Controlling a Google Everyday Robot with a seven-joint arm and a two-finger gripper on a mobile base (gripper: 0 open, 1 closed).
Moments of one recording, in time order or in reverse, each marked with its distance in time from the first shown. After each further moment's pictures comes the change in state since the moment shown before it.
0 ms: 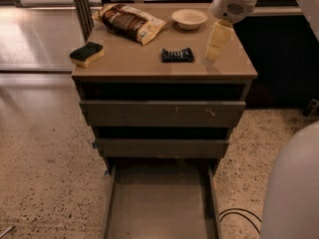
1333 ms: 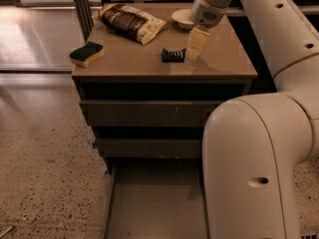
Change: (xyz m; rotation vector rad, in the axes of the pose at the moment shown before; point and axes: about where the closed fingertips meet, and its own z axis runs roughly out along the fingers) arm -0.027 -0.043 0.075 -0.072 -0.029 -0.013
